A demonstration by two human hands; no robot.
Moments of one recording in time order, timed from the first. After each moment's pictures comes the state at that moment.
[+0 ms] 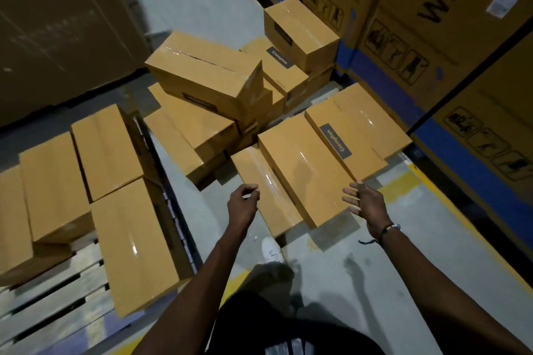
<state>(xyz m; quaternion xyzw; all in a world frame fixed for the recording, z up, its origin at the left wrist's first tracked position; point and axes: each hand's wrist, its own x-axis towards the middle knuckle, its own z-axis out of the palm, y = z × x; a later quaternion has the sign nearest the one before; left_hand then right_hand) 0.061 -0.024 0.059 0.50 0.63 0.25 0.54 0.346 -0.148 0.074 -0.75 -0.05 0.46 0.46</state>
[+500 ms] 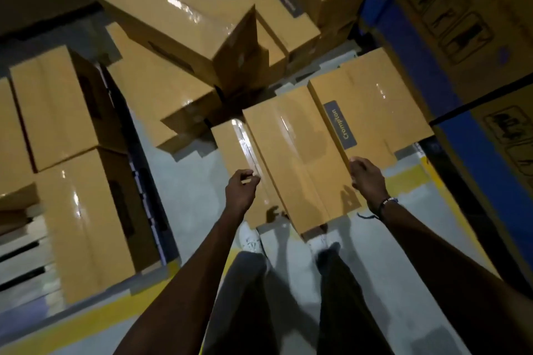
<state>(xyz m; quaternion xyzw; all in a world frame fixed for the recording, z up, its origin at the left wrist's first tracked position) 0.185 0.064 -0.086 0.44 0.69 0.16 0.55 0.490 -0.014 -0.061 -0.83 -0.19 0.44 0.30</state>
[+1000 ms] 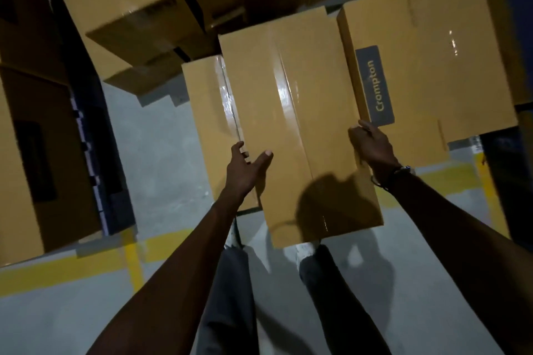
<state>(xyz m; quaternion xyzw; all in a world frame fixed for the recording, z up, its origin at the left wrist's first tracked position) 0.280 0.068 -0.332 0.36 0.73 0.13 0.57 0.578 0.066 -0.328 -0.79 -0.25 0.52 0.21</state>
